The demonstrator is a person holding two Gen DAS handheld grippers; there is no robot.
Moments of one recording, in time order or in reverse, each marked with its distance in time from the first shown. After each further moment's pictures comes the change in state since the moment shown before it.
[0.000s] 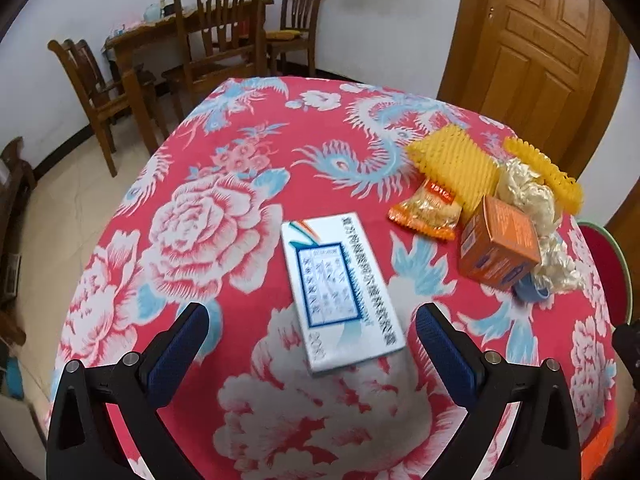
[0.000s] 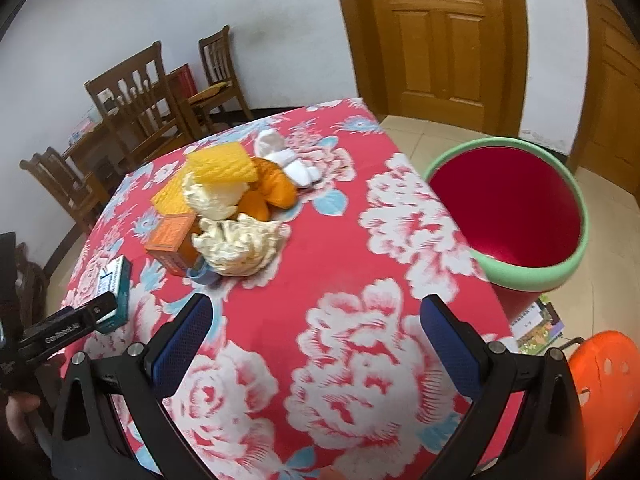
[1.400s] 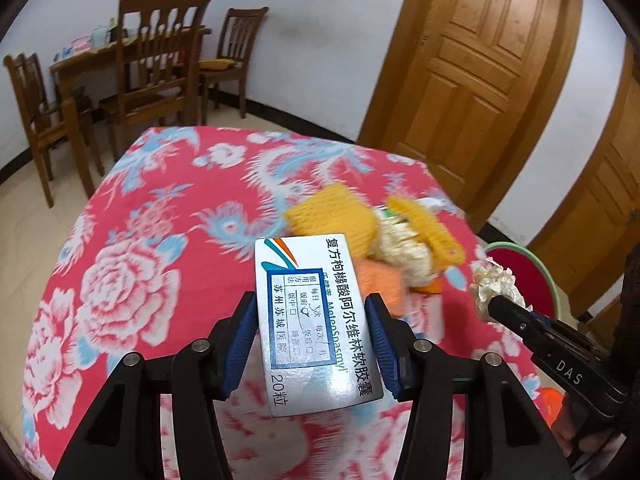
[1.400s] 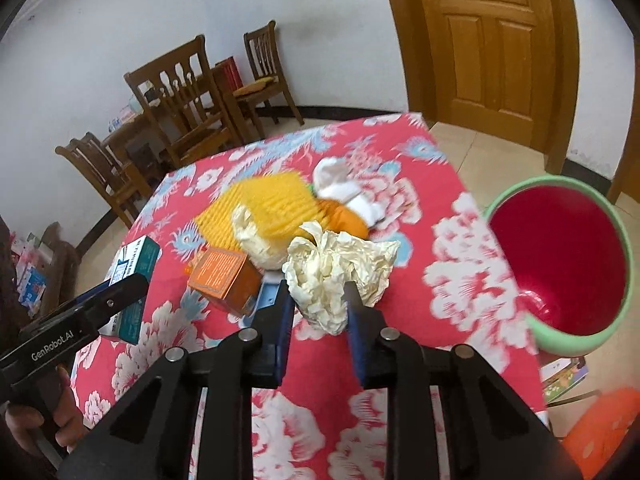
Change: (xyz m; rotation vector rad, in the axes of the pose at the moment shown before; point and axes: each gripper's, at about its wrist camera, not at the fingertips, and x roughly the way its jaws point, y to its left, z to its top) left arm -0.044 -0.043 0.029 0.052 -0.100 -0.278; right arm 0.012 0.016 0.043 -0.068 0.000 0.142
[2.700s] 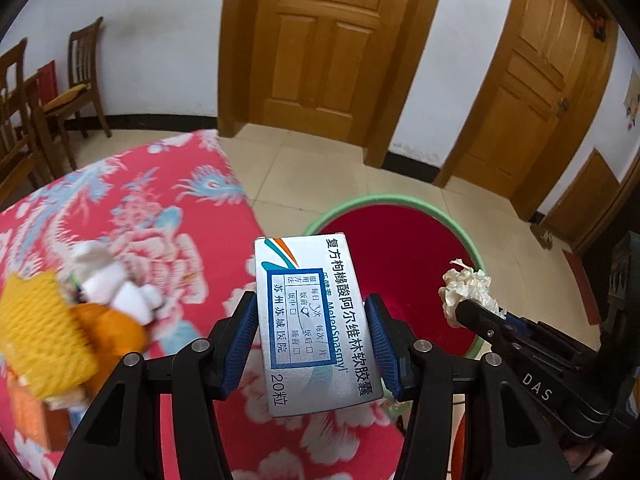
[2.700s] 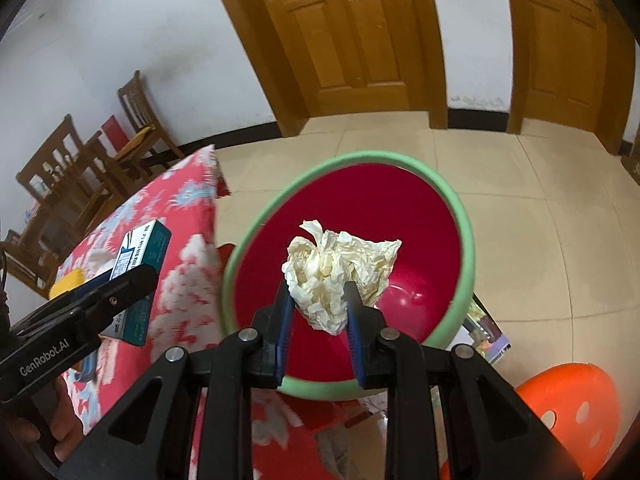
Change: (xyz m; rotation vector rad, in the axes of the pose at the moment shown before) left arm 0.118 -0.258 0.013 0.343 0.159 -0.246; right arm -0.029 -0.228 0.005 0.333 -0.016 -0.268
